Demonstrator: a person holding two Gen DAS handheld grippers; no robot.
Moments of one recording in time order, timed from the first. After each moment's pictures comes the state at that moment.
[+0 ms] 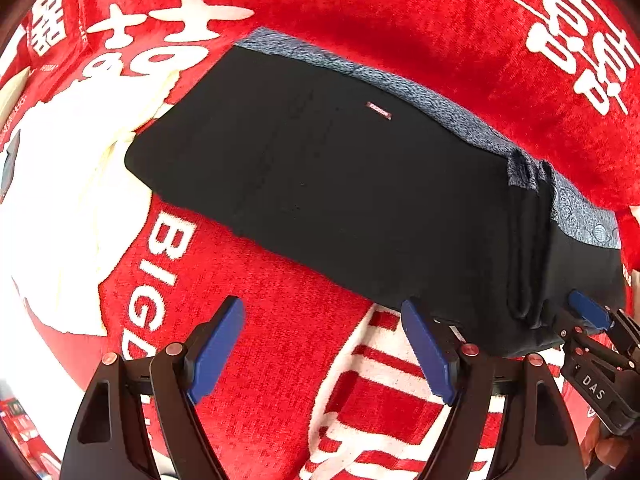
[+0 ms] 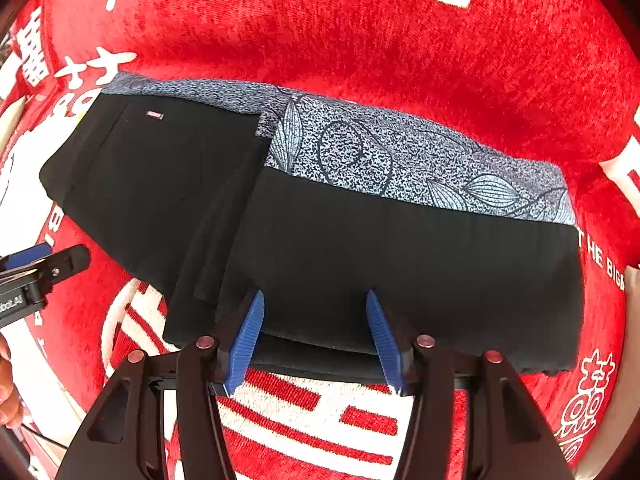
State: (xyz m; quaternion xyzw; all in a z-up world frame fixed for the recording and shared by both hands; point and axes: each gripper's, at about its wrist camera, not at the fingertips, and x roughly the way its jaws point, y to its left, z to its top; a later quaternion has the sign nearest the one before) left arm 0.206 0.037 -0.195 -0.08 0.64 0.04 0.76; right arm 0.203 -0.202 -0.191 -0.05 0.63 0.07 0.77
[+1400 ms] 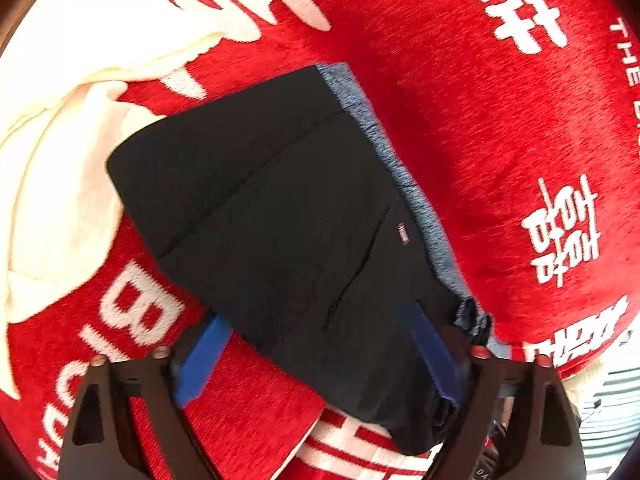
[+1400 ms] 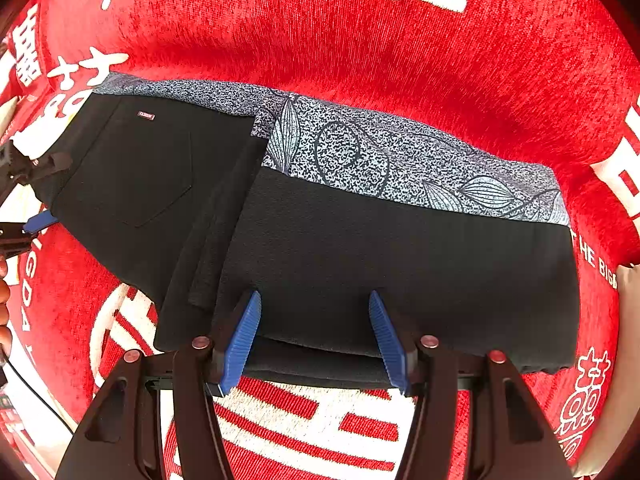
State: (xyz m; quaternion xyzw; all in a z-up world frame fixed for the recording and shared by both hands) left arm 0.235 0.144 -0.237 -0.38 0.54 -0.03 0.75; right arm 0.204 -0.196 -0.194 -0.06 0.62 0.05 0.78
